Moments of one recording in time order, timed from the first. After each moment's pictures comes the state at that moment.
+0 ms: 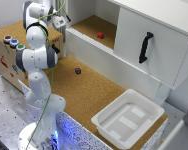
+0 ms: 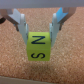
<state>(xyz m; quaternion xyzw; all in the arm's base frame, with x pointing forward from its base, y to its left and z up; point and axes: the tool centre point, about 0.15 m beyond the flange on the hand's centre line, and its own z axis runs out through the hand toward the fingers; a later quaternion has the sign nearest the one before) 0.330 0.449 0.474 -0.63 -0.76 -0.09 0.07</state>
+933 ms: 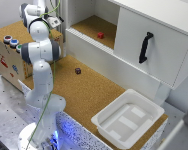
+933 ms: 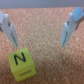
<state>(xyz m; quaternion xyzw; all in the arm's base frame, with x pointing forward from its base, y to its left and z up) 0.334 0.483 0.460 -0.64 -0.76 -0.06 0.07</state>
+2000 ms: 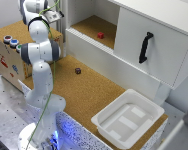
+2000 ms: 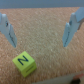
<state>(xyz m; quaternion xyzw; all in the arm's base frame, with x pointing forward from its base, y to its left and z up) 0.346 0.438 0.501 -0.79 -0.61 -0.04 0.04</state>
